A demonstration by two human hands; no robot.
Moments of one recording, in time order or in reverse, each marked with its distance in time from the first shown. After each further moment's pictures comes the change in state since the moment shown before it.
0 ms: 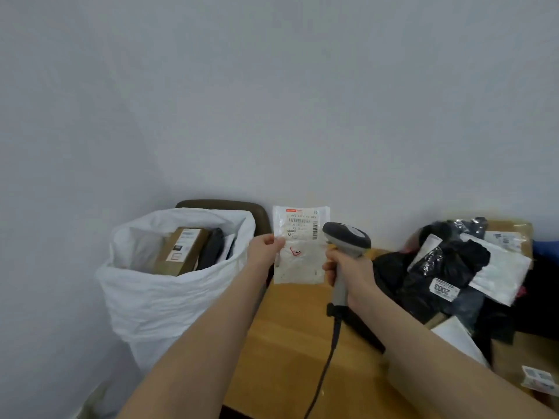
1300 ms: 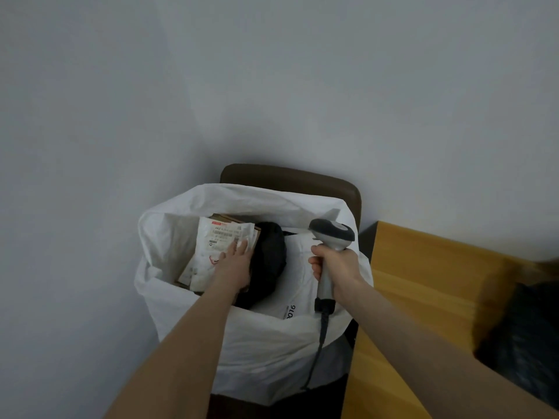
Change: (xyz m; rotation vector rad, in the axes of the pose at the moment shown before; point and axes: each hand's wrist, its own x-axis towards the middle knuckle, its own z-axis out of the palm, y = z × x) left_hand 0.261 -0.183 -0.278 1.351 -0.353 -0.027; right_hand 0.159 0.119 0.327 -0.150 0.028 0.274
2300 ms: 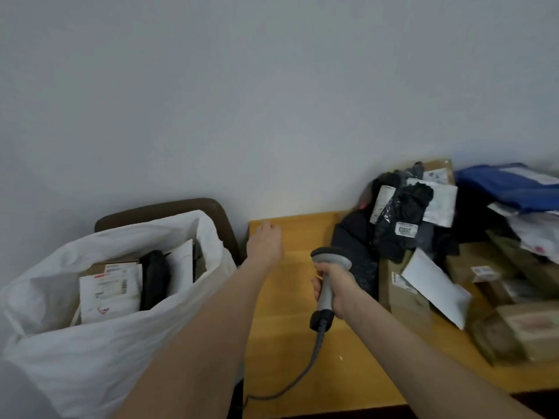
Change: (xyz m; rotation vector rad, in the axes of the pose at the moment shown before) left_hand -0.144 0.340 -0.042 0.010 0.361 0.508; right_hand -0.146 0.045 -0.272 0.408 0.256 0.134
